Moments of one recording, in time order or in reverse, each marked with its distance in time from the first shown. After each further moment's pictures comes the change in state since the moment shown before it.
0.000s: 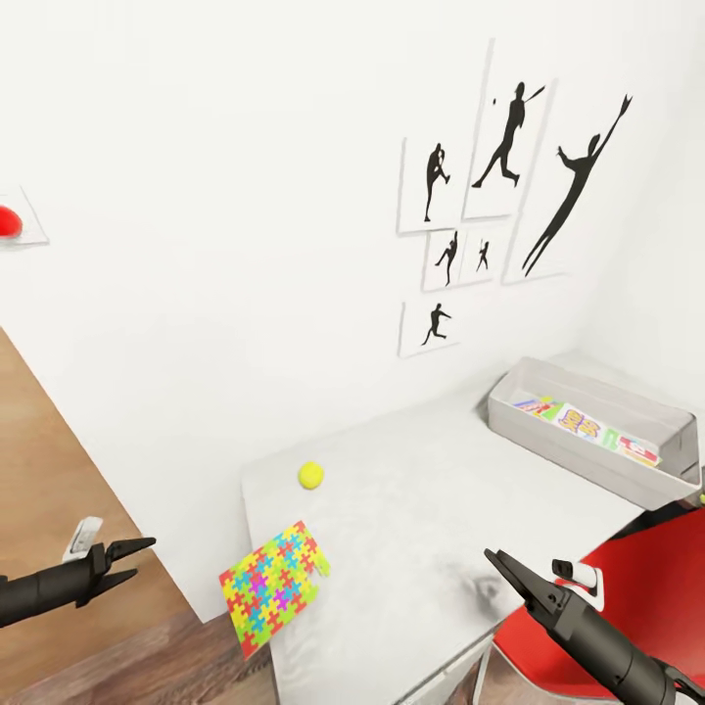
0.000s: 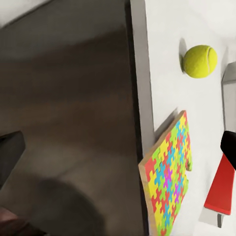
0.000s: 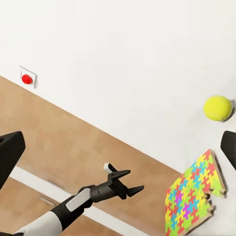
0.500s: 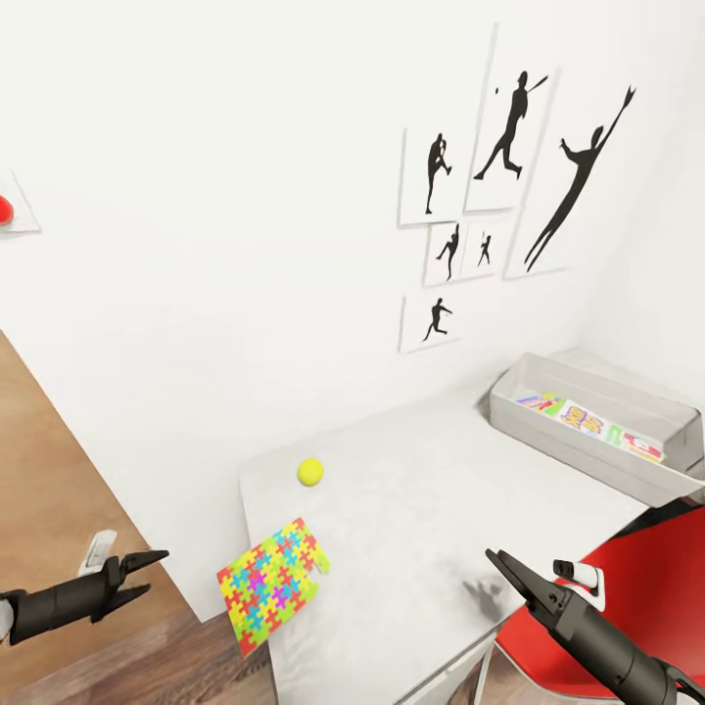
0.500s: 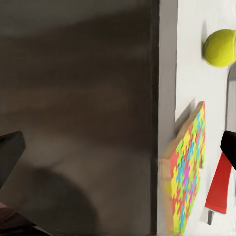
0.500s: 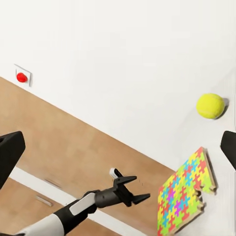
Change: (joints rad) left arm -0.004 -0.047 -0.002 0.071 -0.017 -0.005 -0.001; right arm 0.000 -0.003 -0.003 0.001 0.001 0.000 0.000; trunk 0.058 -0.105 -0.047
